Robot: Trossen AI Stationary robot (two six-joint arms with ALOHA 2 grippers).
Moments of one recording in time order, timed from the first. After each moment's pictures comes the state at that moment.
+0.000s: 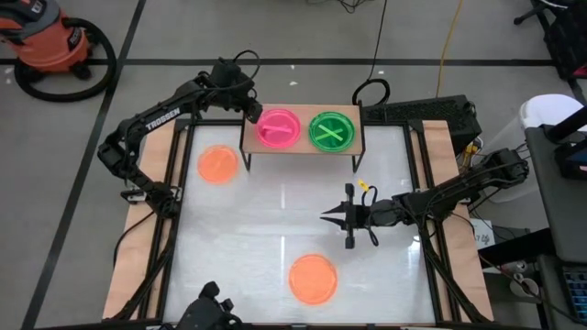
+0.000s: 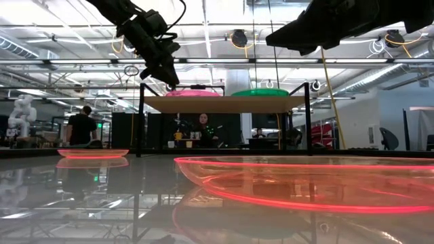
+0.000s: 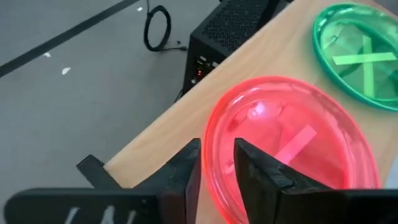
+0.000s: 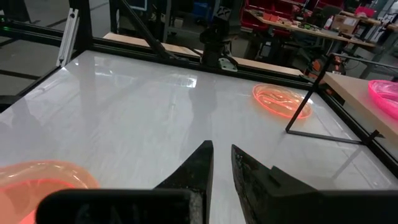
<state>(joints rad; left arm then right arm) 0.83 1.56 1.38 -0.59 0.23 -0.01 0.31 1.27 0.52 0.48 0.36 -0.06</state>
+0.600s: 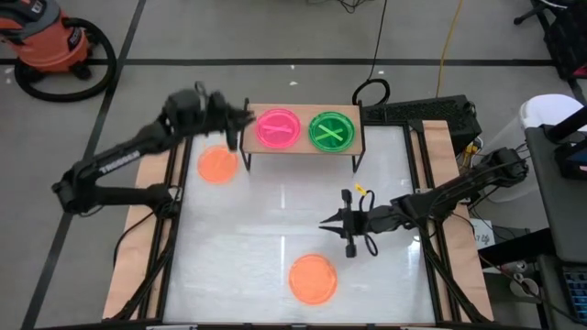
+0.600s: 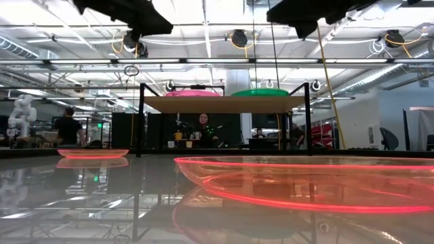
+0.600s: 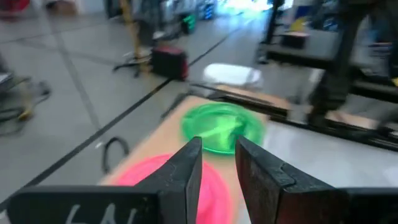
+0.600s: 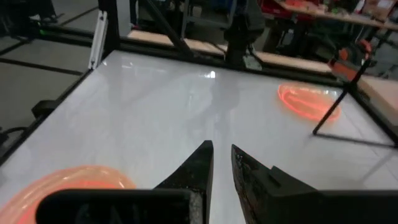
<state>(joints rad) 0.63 1.04 0.97 -0.13 0.27 0.02 0.38 1.27 0.67 0.25 0.34 0.00</state>
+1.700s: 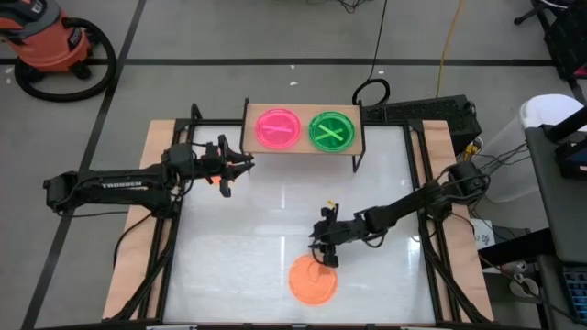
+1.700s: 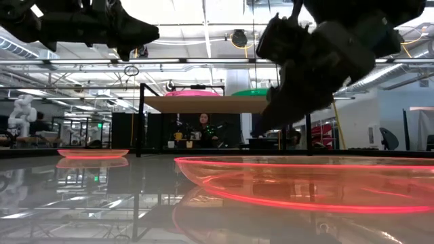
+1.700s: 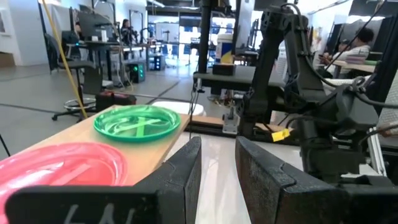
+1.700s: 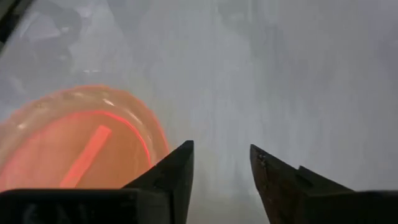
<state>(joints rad) 0.30 0.83 0.37 0.52 0.18 -0.06 0.32 1.72 0.76 0.25 0.13 0.33</state>
